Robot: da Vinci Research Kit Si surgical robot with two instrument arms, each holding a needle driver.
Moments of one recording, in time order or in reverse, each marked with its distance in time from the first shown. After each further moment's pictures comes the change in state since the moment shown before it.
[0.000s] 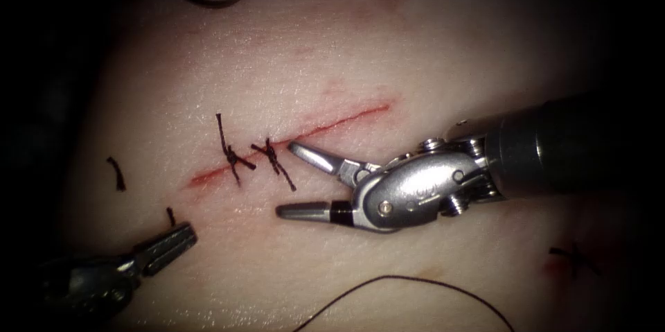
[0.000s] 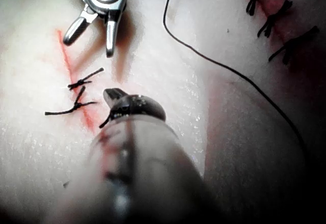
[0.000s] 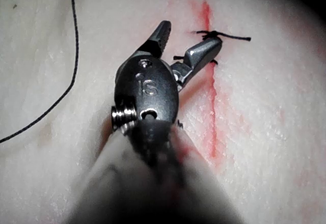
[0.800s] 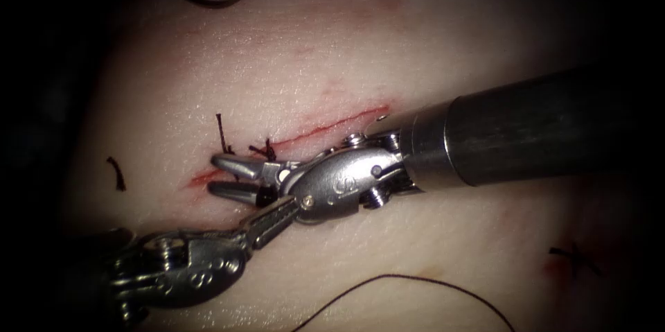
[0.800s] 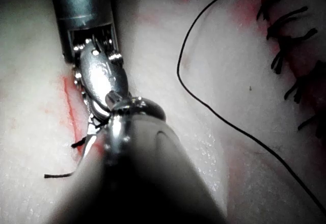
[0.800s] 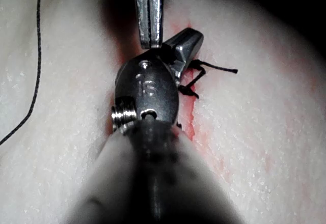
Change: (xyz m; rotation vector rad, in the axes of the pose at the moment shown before) right arm -0.004 -0.003 0.009 0.047 0.032 -0.079; left arm 0.006 0.001 0.010 -0.024 -0.006 -0.029
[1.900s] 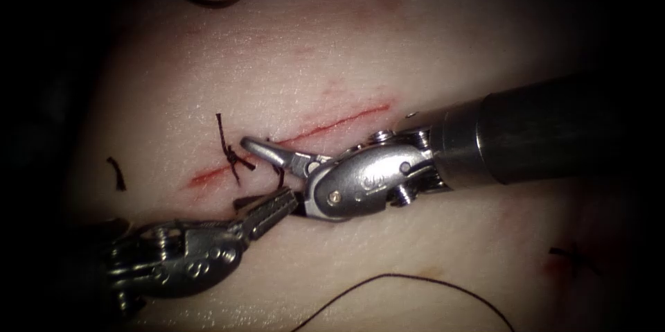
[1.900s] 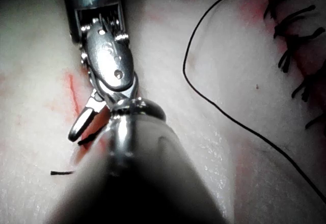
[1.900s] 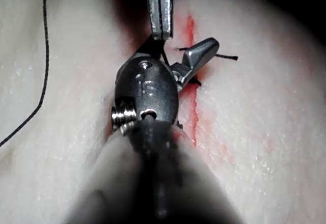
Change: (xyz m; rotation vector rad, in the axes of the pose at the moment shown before) right arm 0.001 0.001 -0.001 0.005 -0.012 0.020; left arm -0.001 -0.001 0.000 0.004 -0.017 -0.003
